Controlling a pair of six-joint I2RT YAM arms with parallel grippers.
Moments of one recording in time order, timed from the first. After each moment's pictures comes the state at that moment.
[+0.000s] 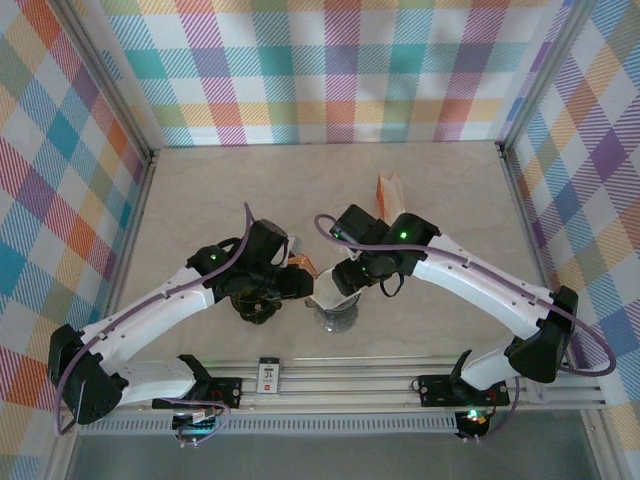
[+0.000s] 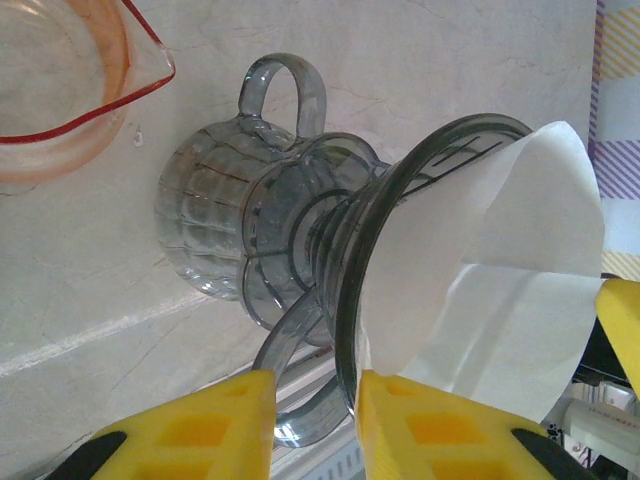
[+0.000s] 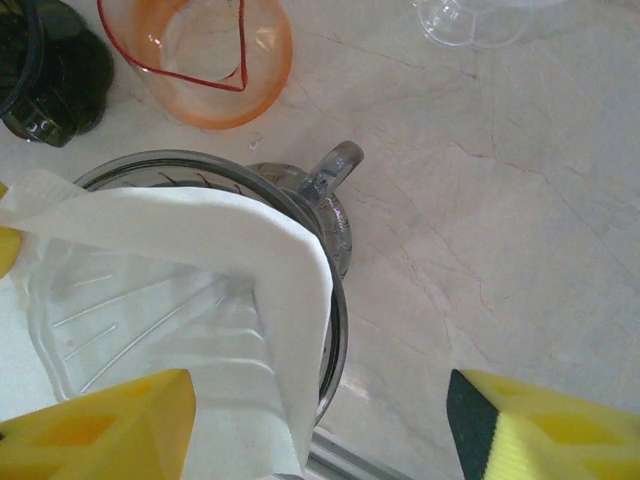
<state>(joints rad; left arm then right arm) -0.77 1.19 1.03 -0.79 0.34 -0.77 0.96 1.45 1.48 -1.25 0.11 0.35</state>
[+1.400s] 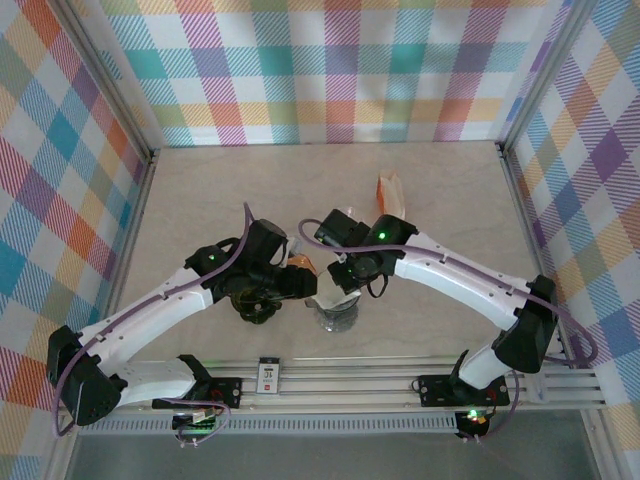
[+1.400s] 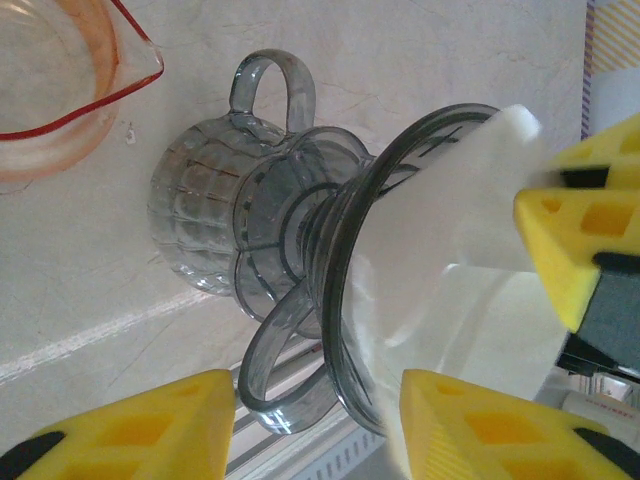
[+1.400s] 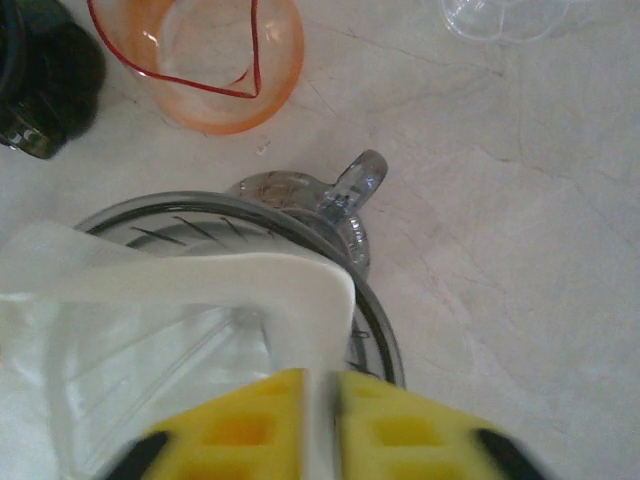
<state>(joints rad) -0.77 1.18 1.03 -0.79 0.35 -0.76 1.00 1.54 1.50 -1.22 0.14 0.42</state>
